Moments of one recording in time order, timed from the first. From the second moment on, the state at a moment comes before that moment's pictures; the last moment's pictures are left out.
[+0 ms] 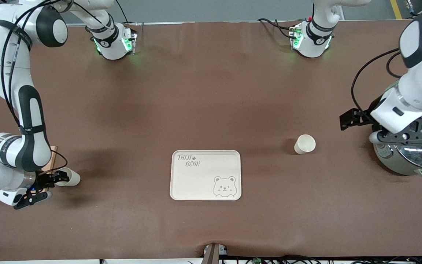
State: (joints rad) left arm -0.14 0.20 -0.01 -1.44 -0.02 1.64 -0.10; right arm -0.10 0.88 -0.11 -1.24 0.15 2.05 -0.62
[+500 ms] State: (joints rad) left arm -0.14 0.07 -0.01 -1.43 -0.02 1.52 -0.07; right arm -0.08 0.77 -0.11 -1.22 0.14 2.05 -0.61
